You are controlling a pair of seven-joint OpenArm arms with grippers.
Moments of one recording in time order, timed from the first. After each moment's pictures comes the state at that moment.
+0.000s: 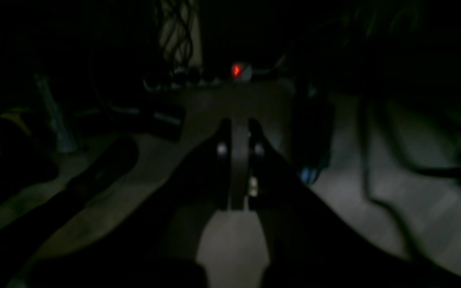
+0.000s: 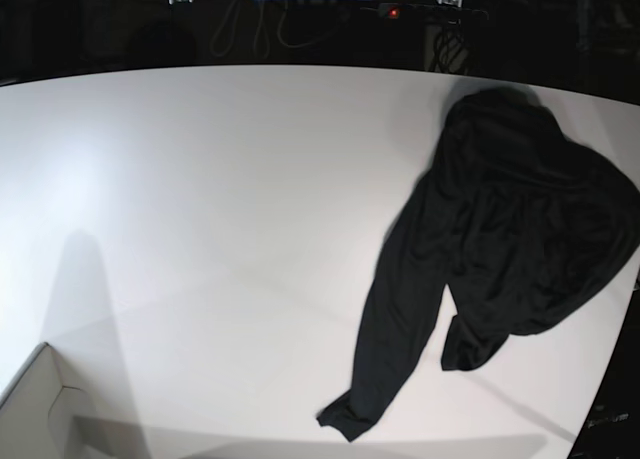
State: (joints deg) left arm 42.7 -8.6 4.2 70.1 -5.0 0.2 3.7; right arm -45.8 2.7 2.5 74.7 0.0 0.0 -4.1
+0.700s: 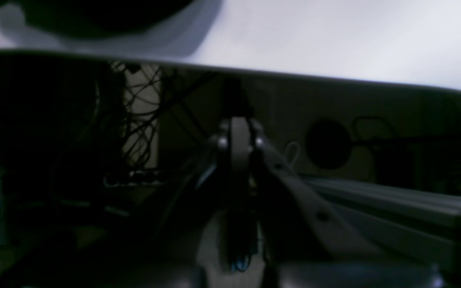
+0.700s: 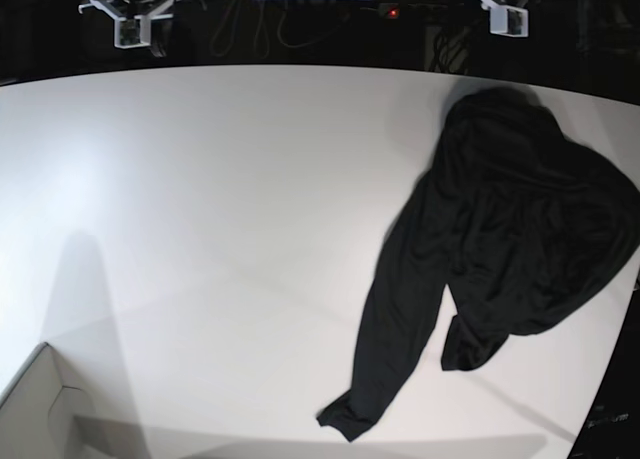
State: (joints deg) left arm 60.0 -21.6 4.3 112.5 -27.6 0.6 3.9; right arm -58.2 3.4 5.8 116.4 0.0 0.1 -11.3
